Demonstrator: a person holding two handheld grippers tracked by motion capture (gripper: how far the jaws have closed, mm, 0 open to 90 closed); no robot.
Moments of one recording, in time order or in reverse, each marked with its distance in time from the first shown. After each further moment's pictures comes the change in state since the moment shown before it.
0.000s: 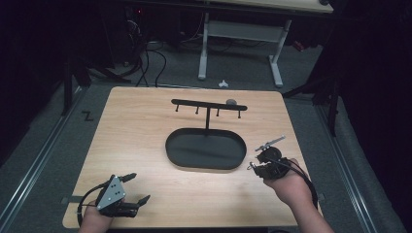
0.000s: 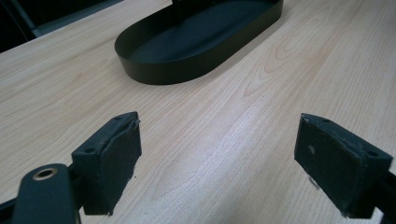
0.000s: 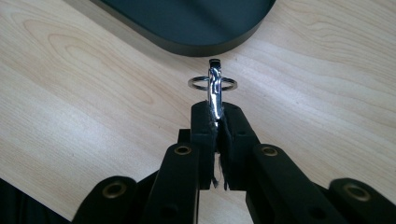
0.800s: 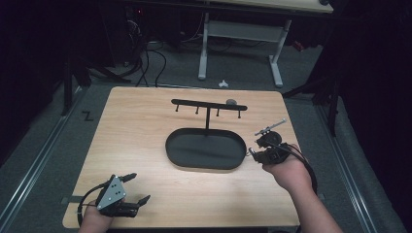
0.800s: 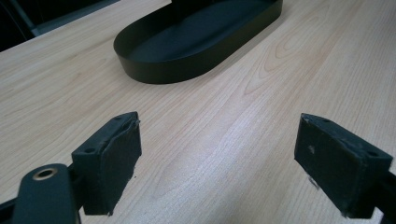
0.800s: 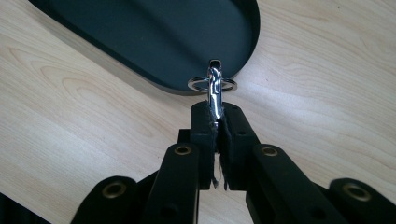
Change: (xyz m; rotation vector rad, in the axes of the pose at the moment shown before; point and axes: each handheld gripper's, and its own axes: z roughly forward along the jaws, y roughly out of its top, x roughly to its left) left arm 0.000 0.000 0.001 0.005 -0.001 0.008; right arm -0.006 0.035 -0.023 -0.040 -0.007 0.017
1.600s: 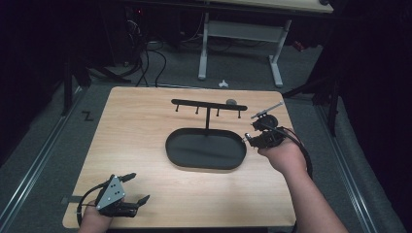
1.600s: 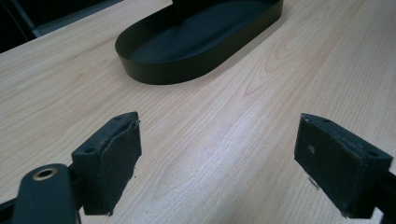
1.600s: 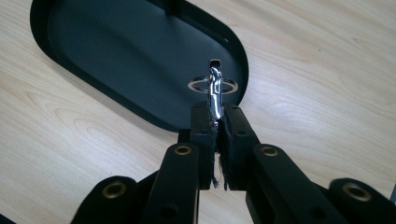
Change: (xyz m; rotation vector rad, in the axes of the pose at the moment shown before) left arm 0.001 0.000 -0.001 -0.005 0.001 -0.004; right arm -0.003 0.042 -0.013 -0.028 -0.005 0.019
